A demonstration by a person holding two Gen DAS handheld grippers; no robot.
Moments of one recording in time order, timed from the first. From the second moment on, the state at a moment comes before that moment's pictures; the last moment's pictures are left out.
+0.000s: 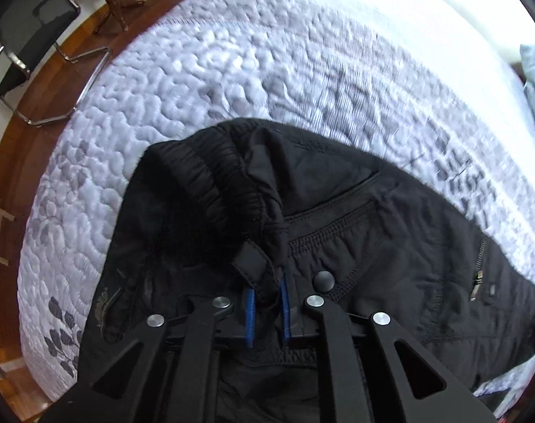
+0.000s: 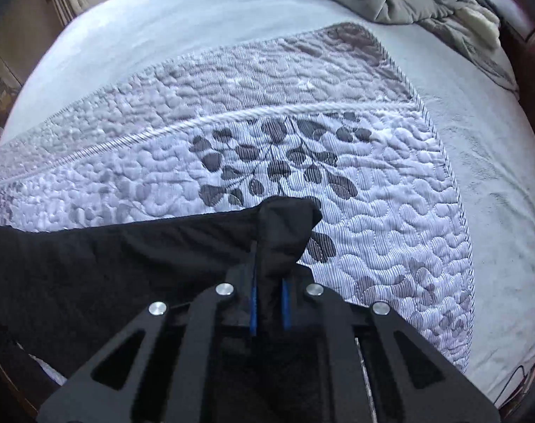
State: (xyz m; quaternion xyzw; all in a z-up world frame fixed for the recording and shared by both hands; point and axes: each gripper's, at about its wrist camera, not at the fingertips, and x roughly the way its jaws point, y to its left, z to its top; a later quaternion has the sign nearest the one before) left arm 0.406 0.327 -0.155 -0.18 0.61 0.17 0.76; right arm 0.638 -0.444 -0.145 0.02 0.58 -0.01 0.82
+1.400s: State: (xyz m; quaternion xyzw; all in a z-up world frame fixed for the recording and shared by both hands) left arm 0.004 0.358 -0.150 -0.38 0.44 0.14 0.80; right arm 0.203 -0.503 -0.141 0.14 0.48 -0.05 0.86
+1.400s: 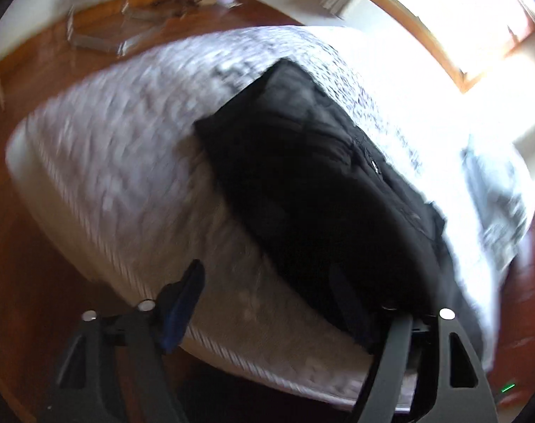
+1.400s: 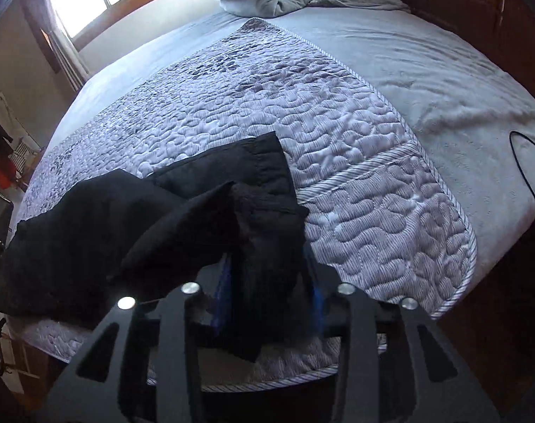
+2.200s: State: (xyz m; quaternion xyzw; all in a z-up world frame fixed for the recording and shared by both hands) left arm 0.037 0.357 -0.100 -0.43 0.32 0.13 0.84; right arm 0.164 -0.504 -0.130 0.18 0.47 -0.07 0.86
